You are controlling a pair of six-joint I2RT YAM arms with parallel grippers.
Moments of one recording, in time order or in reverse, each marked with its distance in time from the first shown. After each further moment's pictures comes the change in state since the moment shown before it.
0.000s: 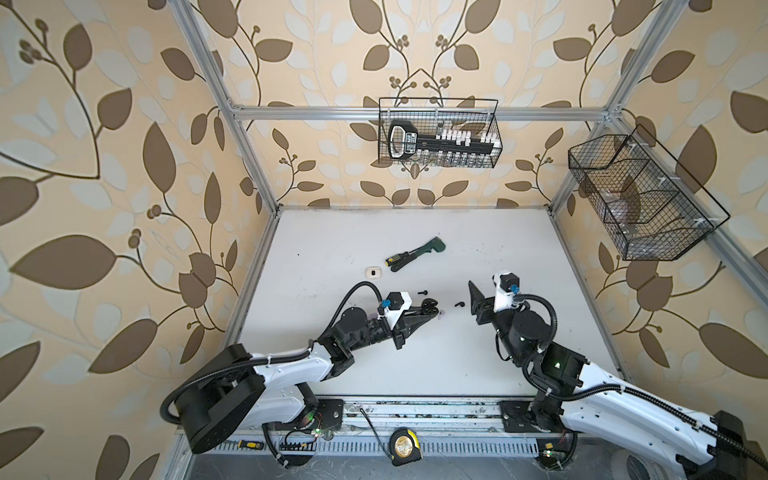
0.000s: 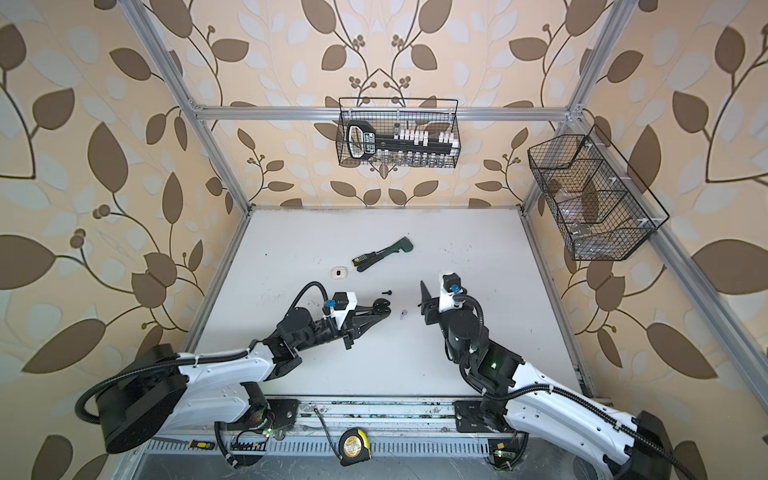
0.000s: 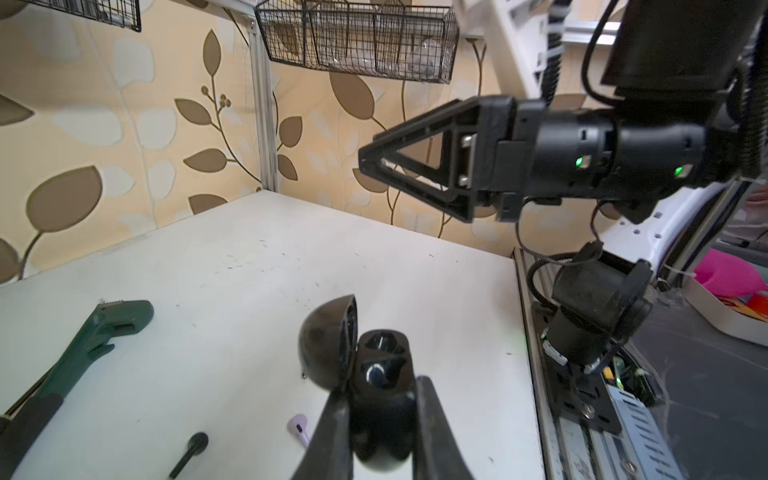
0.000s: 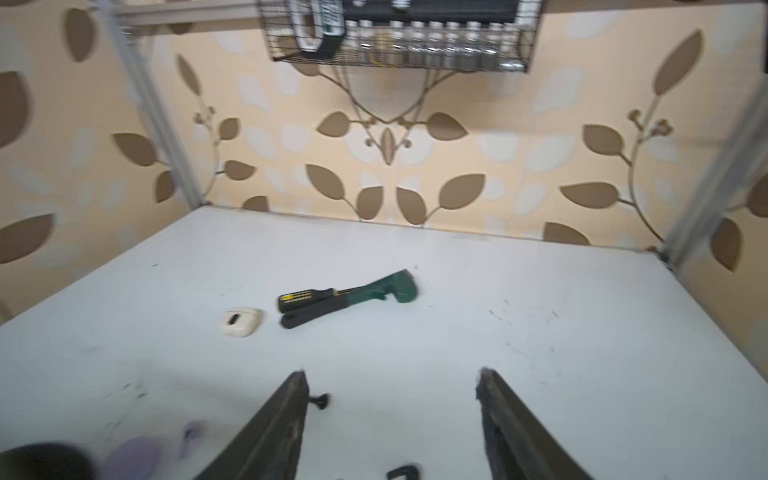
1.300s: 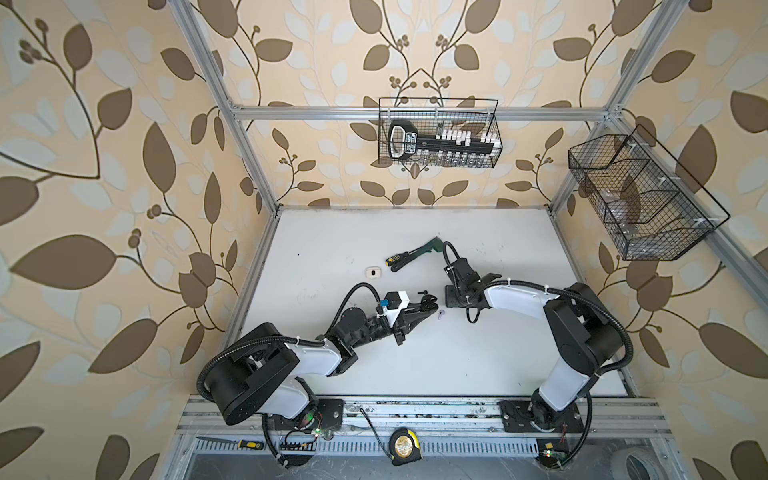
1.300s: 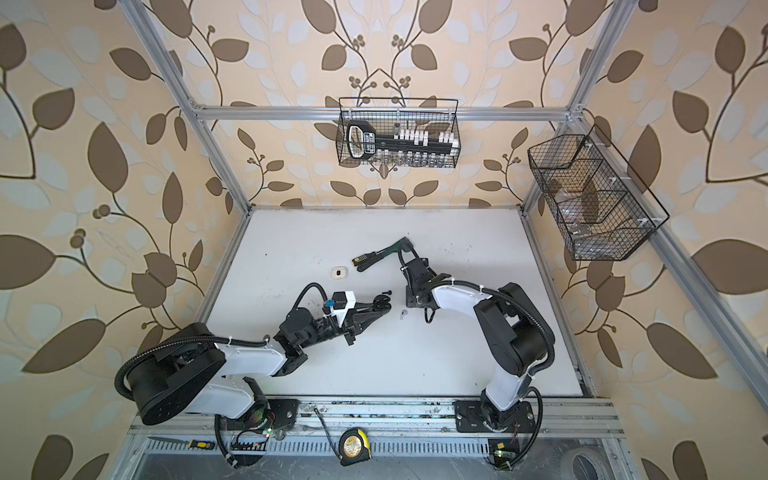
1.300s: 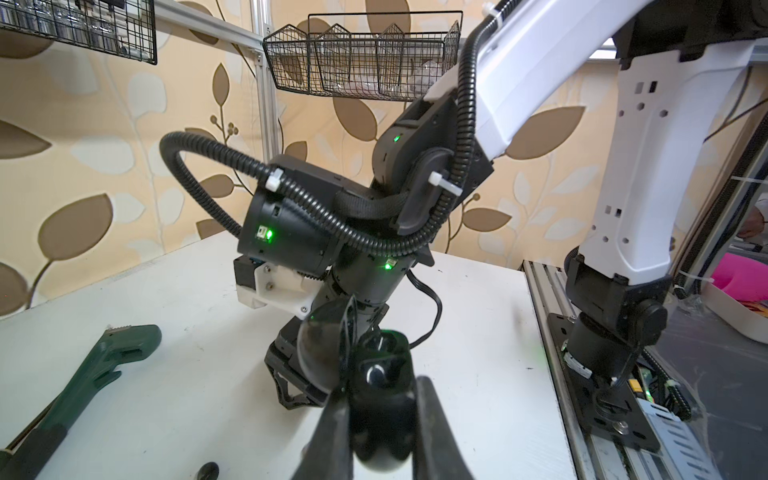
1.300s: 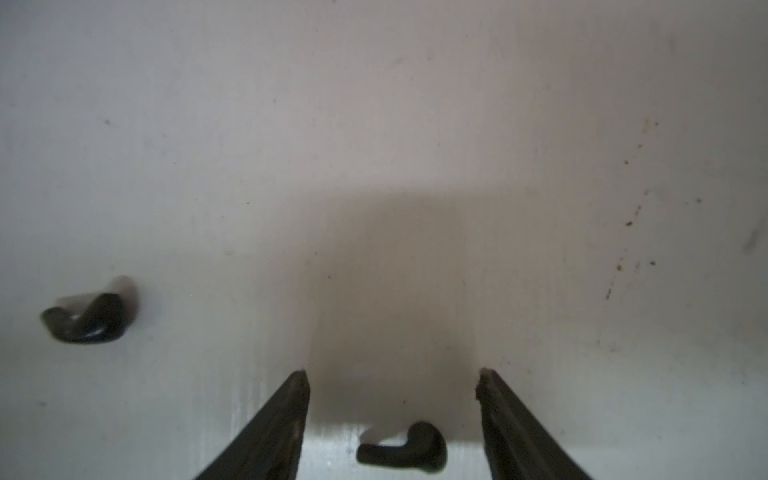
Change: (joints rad) left arm 0.036 0.145 -0.035 0.249 0.049 0.009; right arm -0.254 1.035 0.529 -0.497 -0.408 0.330
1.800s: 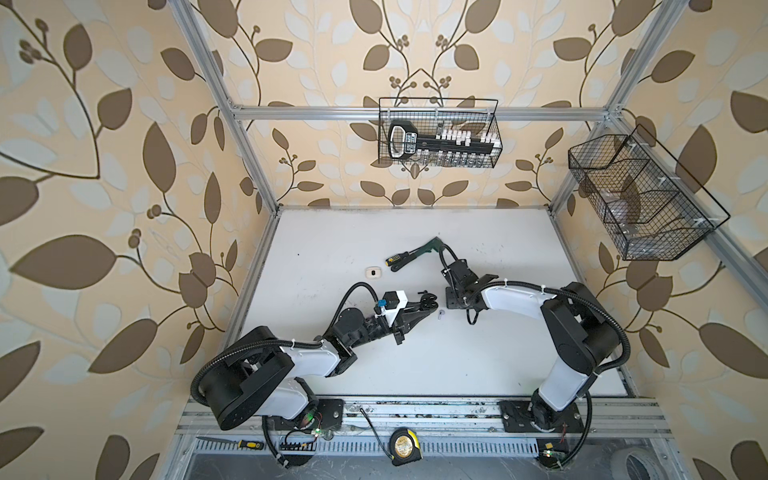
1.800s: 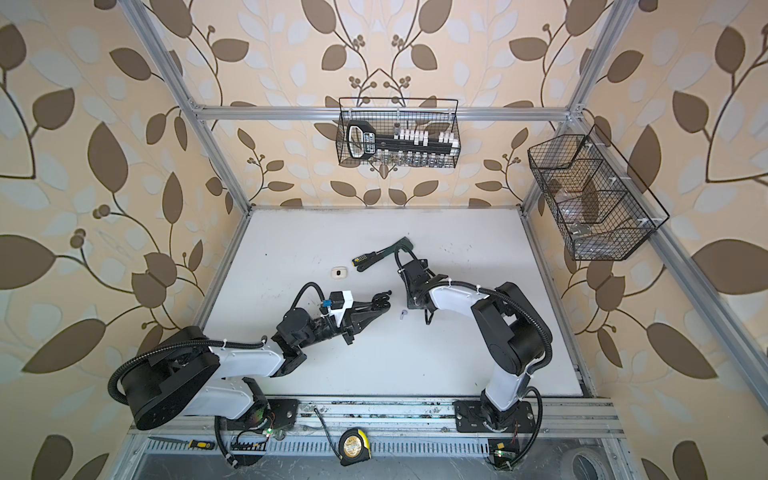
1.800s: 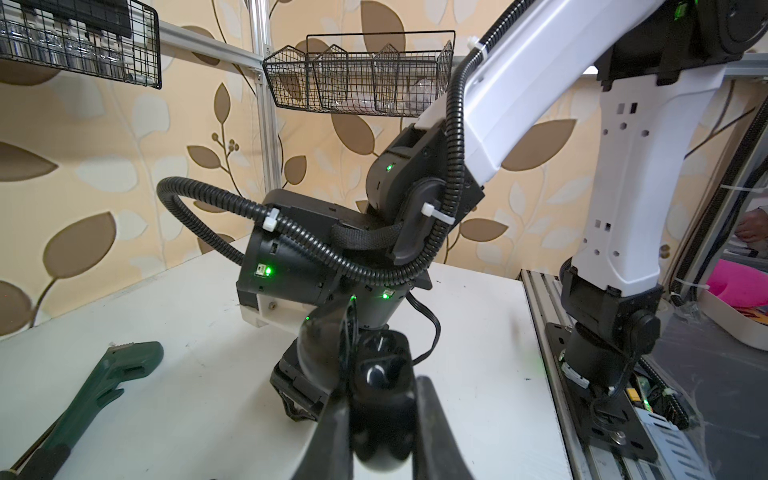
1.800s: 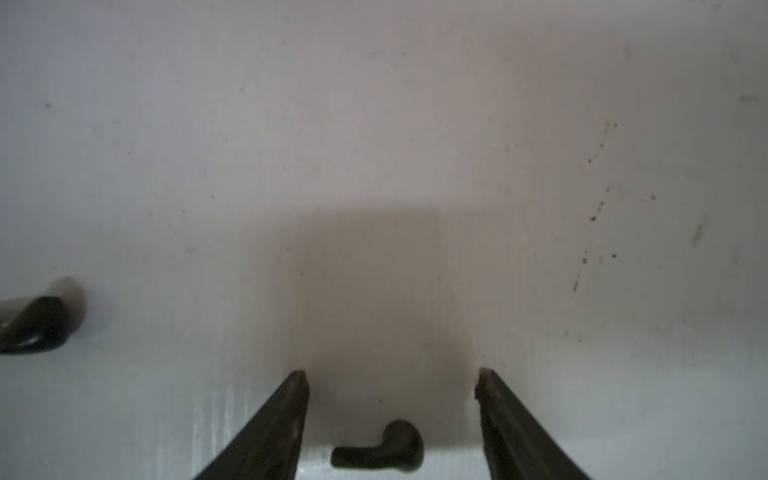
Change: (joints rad) left arm 0.000 -0.032 0.000 0.000 0.003 0.000; right arm 0.025 -0.006 -0.008 -0.017 0.076 -0.003
